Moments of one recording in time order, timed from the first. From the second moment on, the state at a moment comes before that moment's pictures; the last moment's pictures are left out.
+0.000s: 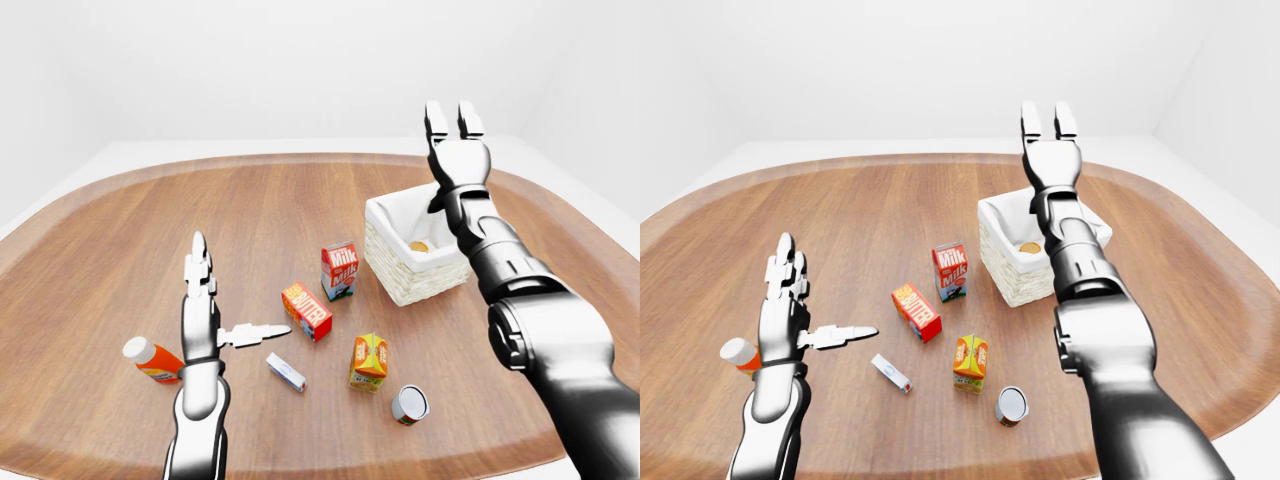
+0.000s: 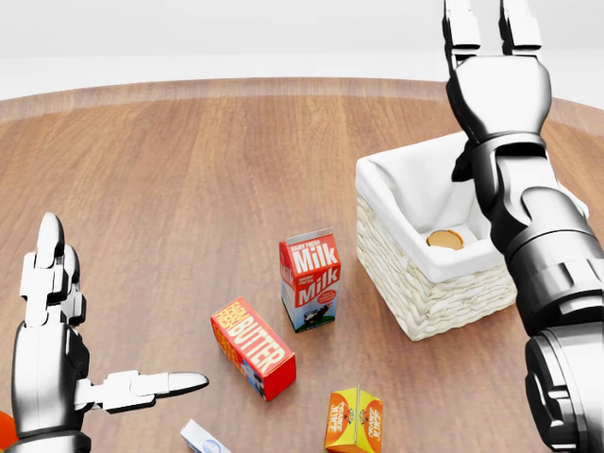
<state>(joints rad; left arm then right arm) 0.13 0.00 0.05 -0.29 0.18 -0.09 0.11 -1.19 -0.38 0.02 1.29 -1.24 -0.09 -0.51</state>
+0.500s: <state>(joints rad) 0.13 0.00 0.05 -0.29 0.18 -0.09 0.11 -1.19 -0.40 -0.02 1.27 -0.96 -0.09 -0.52</state>
